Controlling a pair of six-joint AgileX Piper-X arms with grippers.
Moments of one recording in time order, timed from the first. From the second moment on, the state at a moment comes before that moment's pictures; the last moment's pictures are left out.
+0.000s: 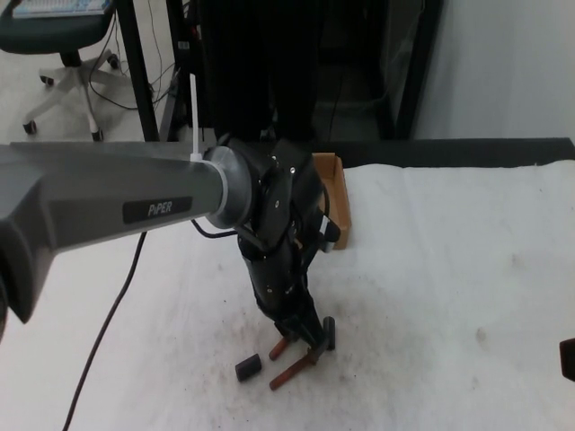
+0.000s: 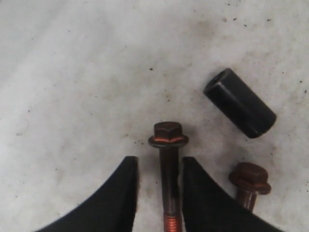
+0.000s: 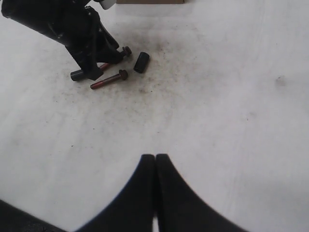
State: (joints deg) left arm -37.8 112.3 -75.0 41.7 4.2 15.4; right arm 19.5 31.7 -44.7 65.6 -11.8 12.4
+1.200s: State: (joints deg) left arm -37.8 113.3 -75.1 39.6 3.8 9.2; right arm 19.5 31.7 -44.7 65.6 -11.9 12.4
